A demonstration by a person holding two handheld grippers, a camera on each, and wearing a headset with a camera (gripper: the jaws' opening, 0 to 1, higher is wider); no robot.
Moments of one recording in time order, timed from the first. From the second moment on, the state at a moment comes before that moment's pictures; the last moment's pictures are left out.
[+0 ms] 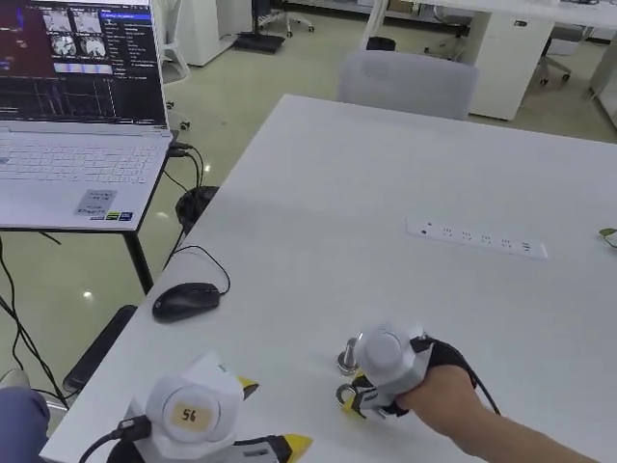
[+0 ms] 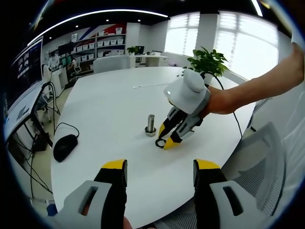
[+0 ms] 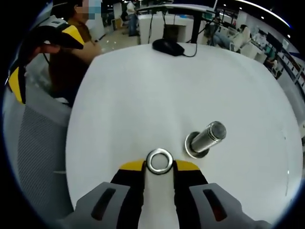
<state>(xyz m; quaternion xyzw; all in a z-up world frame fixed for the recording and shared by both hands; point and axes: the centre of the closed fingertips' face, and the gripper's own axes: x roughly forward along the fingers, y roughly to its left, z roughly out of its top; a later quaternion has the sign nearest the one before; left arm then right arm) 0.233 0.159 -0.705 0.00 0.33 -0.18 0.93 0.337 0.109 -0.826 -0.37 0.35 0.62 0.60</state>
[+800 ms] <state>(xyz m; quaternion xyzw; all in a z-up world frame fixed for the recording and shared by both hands) 0.232 0.163 -0.706 -0.01 0.32 -0.17 0.93 0.329 0.092 -0.826 -0.37 0.37 0.61 0.59</state>
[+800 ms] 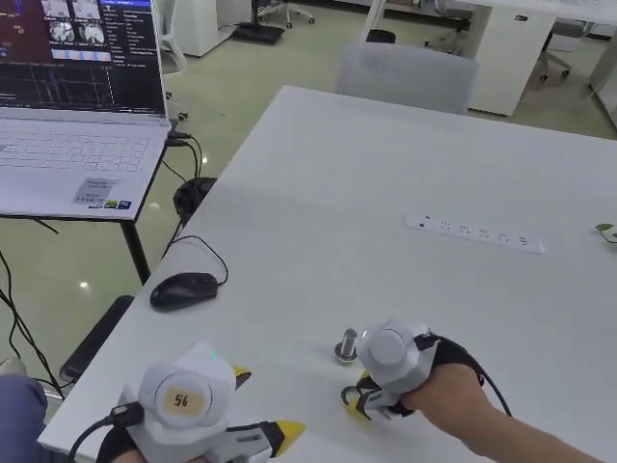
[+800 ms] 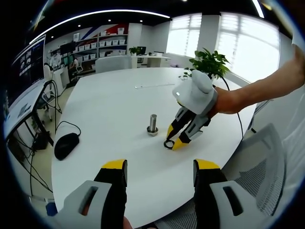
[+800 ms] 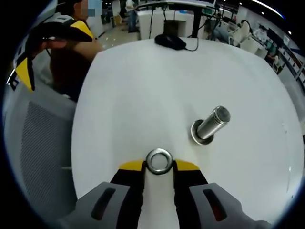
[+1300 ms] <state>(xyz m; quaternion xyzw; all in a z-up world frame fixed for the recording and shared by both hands) 0.230 0.164 -0.707 -0.01 0.33 -0.17 0.93 0.322 0.090 -0.825 -0.44 0.30 0.70 0.47</state>
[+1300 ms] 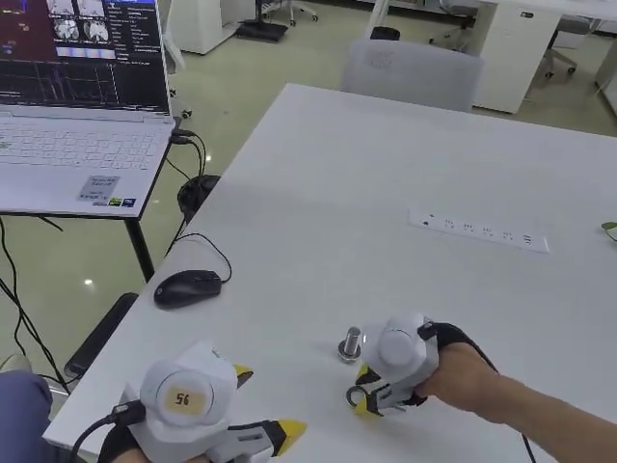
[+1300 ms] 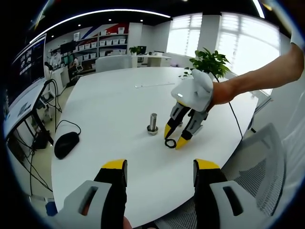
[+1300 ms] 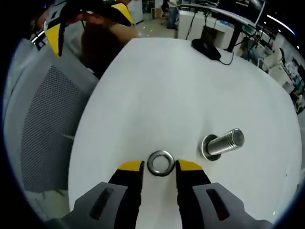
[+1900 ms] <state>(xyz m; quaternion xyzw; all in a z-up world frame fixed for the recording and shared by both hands) 0.232 0.163 -0.704 -0.01 0.32 -0.17 0.93 0.320 0.088 -0.825 -0.46 0.30 0.71 0.44</state>
